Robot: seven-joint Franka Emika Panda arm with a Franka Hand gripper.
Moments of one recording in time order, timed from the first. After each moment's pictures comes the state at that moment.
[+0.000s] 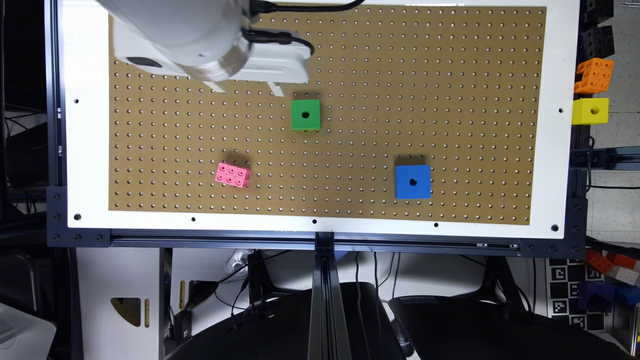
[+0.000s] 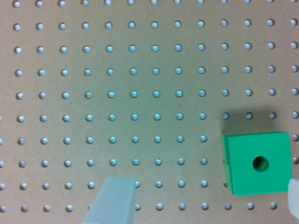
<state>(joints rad) -0.24 0.01 0.00 -2.30 -0.01 2.35 0.58</state>
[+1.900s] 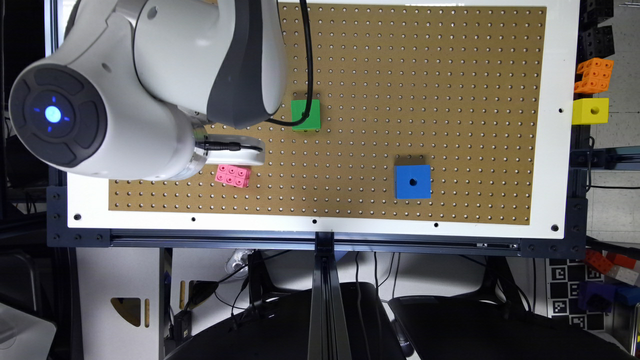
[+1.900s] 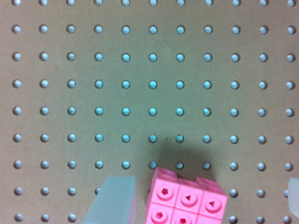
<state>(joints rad) -0.30 0.44 0.02 -1.92 -0.01 2.40 0.51</state>
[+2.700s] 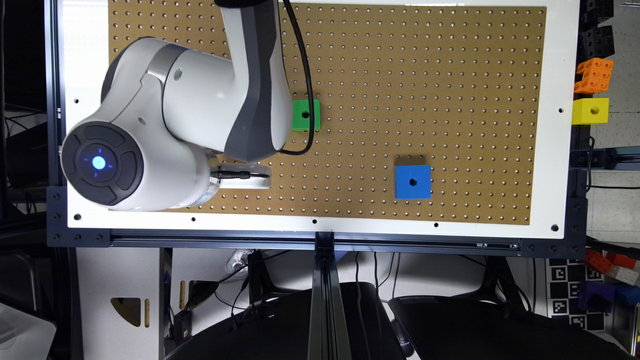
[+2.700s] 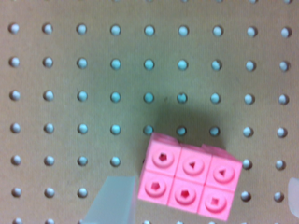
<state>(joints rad) -0.29 0.57 0.04 -1.79 -0.01 2.43 0.52</state>
